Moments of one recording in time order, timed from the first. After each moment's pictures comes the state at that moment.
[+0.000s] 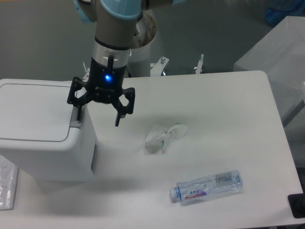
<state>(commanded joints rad) 2.30 -1.62 -1.68 -1.03 1.19 0.22</state>
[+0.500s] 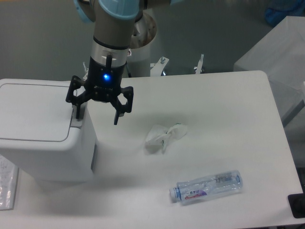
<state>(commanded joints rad) 2.30 -1.63 -1.68 -1.03 1.19 0.22</state>
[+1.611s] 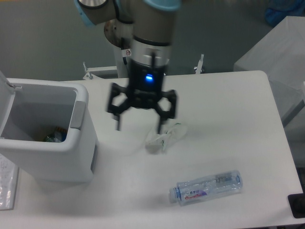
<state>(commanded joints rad) 2.56 -1.79 -1.44 -1.03 1.19 0.42</state>
